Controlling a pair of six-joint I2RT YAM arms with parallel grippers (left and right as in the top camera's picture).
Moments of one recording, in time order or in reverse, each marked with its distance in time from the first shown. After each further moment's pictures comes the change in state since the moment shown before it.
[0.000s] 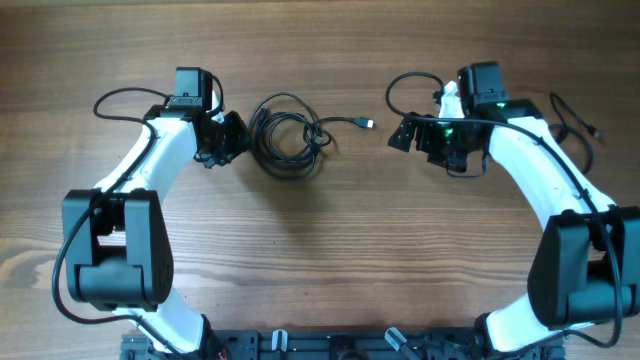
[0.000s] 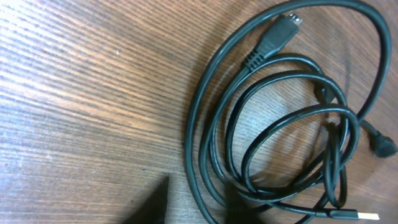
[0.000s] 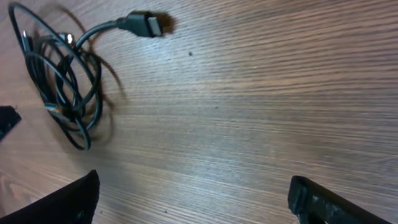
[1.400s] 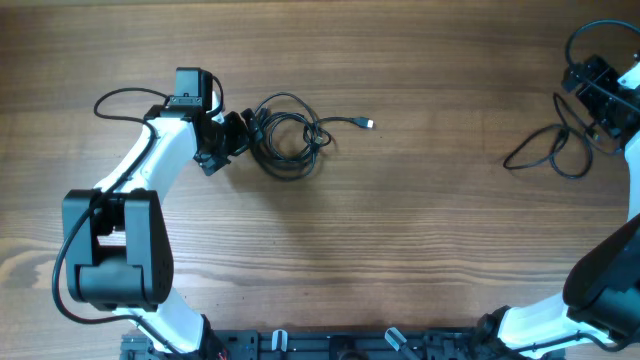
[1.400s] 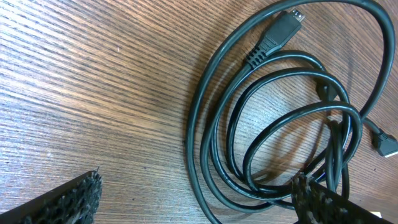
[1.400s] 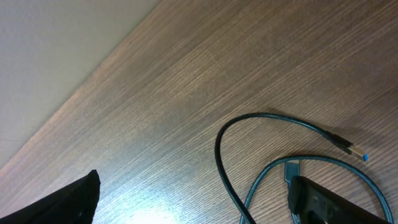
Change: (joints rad) left arm 0.000 0.000 0.000 -0.008 0.000 0.001; right arm -0.620 0.000 0.158 0.306 0.150 -0.037
